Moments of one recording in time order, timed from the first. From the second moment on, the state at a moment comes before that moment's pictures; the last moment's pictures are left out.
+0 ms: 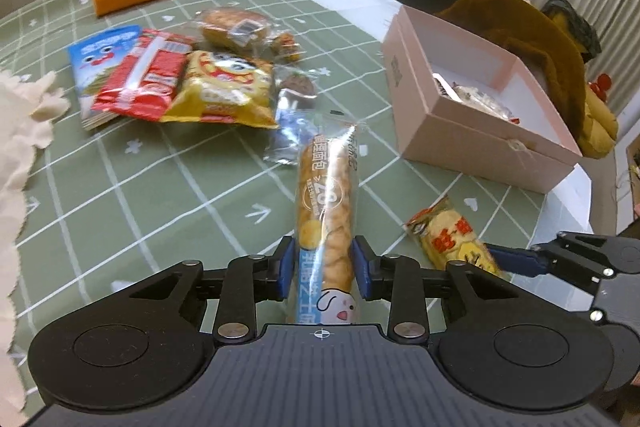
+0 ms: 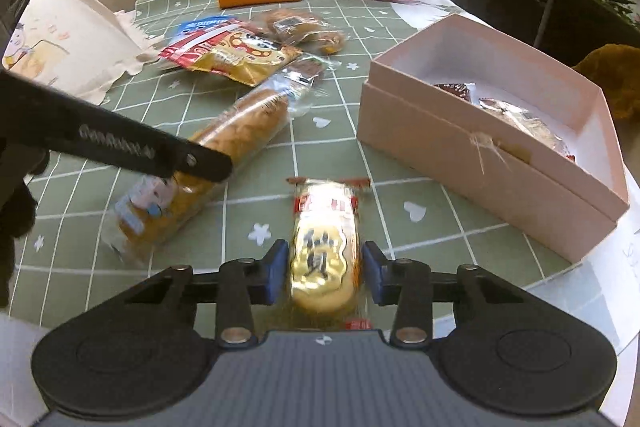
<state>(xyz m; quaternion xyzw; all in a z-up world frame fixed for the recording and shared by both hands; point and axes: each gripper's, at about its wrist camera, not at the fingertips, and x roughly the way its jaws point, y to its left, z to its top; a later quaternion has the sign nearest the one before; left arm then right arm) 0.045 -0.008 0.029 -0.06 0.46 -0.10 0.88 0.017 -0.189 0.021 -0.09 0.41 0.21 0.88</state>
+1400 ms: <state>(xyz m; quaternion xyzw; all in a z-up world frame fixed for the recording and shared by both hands) 0.025 0.005 0.025 -0.08 0.47 -0.08 0.87 0.049 -0.180 0.023 -0.06 0.42 0.16 0.89</state>
